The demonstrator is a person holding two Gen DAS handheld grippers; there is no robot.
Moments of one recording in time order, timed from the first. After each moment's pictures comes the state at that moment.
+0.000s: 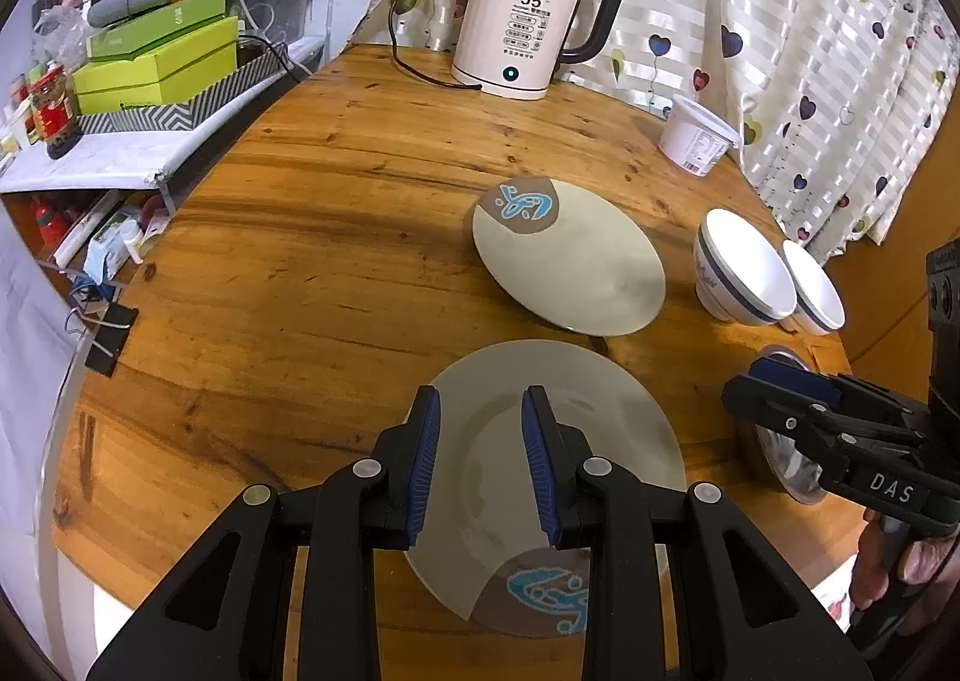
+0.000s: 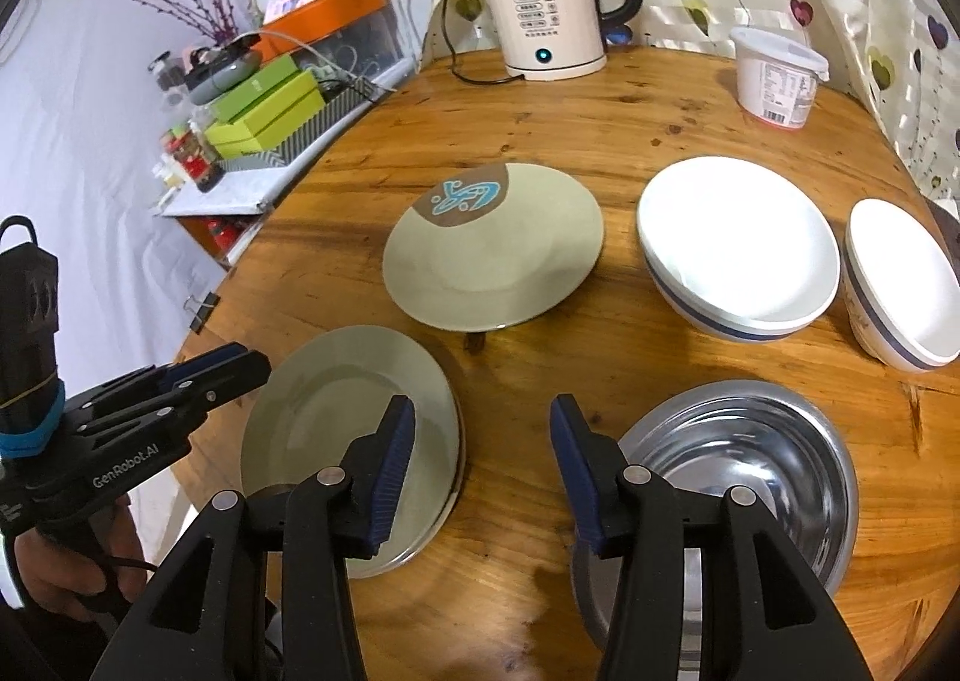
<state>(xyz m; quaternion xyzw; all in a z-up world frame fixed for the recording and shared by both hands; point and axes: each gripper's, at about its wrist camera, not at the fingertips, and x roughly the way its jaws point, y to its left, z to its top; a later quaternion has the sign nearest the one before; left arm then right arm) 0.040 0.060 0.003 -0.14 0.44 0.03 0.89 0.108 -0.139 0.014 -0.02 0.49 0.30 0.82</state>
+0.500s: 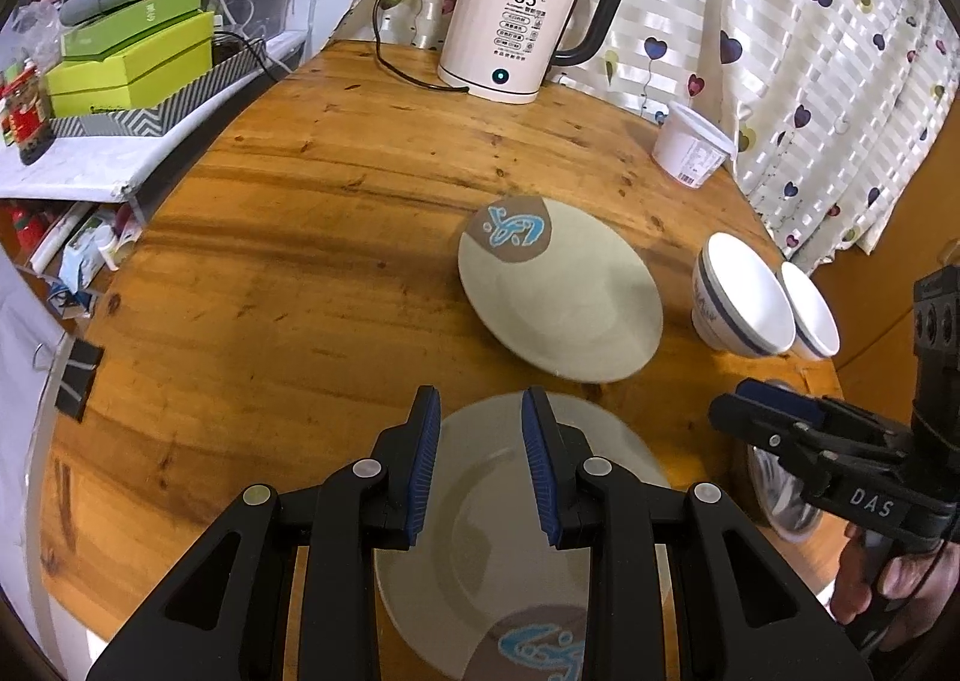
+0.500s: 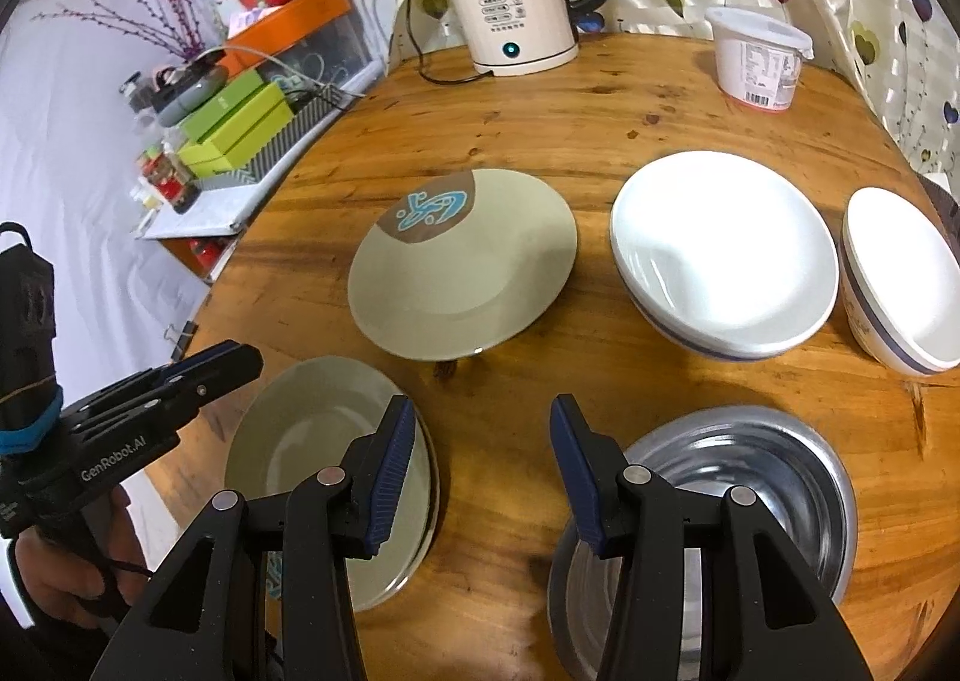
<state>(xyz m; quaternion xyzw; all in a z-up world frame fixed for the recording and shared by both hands) 0.073 0.069 0.003 -0.16 0.44 0.01 0.88 0.134 -0.136 0.007 0.01 0.50 0.27 0.82</state>
